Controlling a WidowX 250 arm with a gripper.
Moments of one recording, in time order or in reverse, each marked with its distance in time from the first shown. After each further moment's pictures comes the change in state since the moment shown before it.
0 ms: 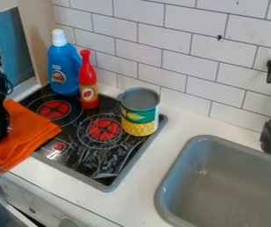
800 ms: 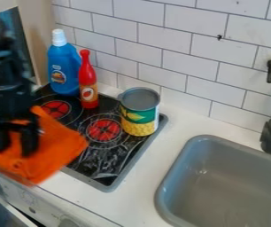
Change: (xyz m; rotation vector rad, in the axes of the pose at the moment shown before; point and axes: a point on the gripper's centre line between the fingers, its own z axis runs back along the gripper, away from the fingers) arm 0.001 -0.100 0.020 -0.327 0.203 -0.025
